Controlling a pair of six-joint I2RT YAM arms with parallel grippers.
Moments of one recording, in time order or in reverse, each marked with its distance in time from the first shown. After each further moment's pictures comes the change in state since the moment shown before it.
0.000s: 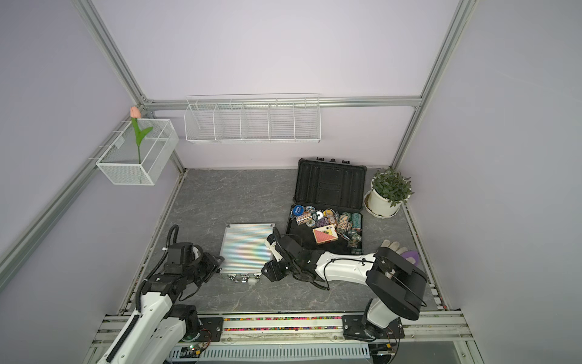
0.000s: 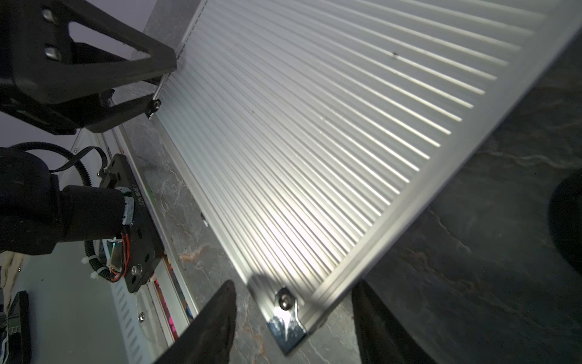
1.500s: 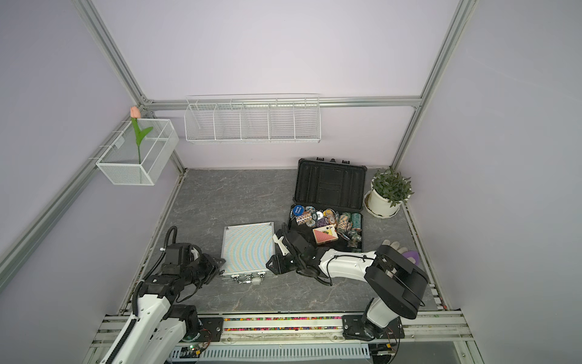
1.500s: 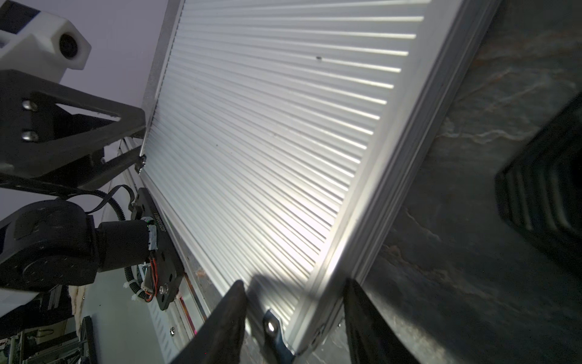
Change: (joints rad) left arm 0.000 -0.029 0.042 -0.087 0.096 -0.050; right arm -0.079 -0.010 -0.057 0.095 -0.085 0.142
